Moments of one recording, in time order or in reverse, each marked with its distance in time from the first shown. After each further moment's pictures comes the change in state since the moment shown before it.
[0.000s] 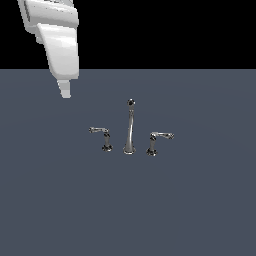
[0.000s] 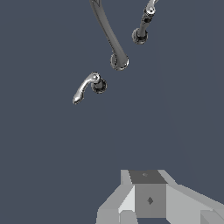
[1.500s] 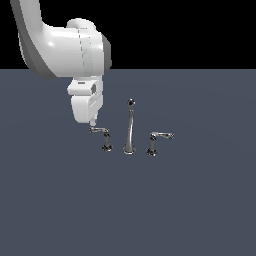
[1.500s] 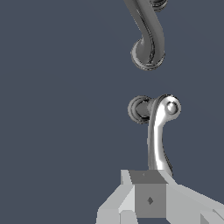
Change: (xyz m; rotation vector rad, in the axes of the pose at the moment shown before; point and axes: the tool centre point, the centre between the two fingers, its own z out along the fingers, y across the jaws) arm 0.085 -0.101 0.128 0.006 0.017 0.585
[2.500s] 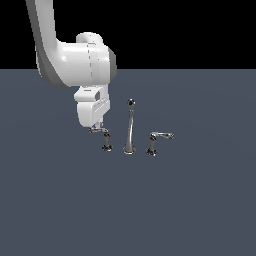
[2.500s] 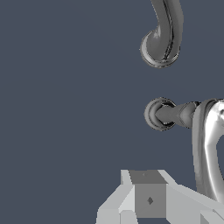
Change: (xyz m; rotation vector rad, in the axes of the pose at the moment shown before) arm 0.012 -0.022 0.024 0.002 0.000 0.122
